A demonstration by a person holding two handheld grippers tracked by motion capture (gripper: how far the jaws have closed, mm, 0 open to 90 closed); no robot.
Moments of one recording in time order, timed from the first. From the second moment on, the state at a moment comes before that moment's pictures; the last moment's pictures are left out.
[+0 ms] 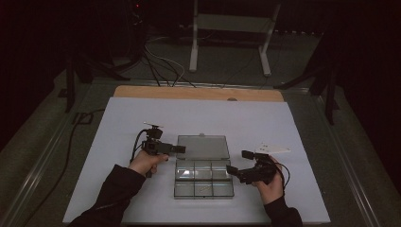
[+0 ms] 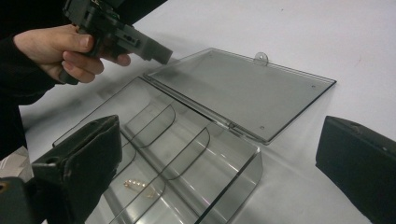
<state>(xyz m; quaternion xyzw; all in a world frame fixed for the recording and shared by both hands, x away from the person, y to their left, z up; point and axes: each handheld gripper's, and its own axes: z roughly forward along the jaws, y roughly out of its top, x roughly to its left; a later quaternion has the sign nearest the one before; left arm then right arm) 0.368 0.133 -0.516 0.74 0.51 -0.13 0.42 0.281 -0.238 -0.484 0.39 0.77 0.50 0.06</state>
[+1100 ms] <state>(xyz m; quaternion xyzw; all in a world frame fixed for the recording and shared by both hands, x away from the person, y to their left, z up) 0.366 0.127 -0.526 0.74 0.50 -0.14 0.43 0.280 -0.238 -0.482 0.39 0.77 0.50 0.06</state>
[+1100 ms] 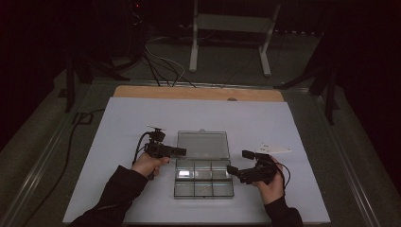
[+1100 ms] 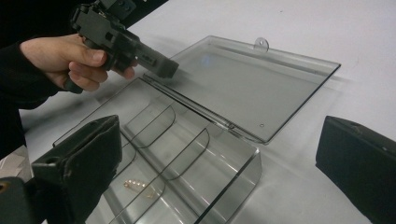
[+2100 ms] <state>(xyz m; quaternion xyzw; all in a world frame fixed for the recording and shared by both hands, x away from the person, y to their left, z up) 0.364 0.136 -0.518 0.75 0.46 -0.11 0.46 0.280 -0.239 -0.482 0.39 0.77 0.51 0.06</state>
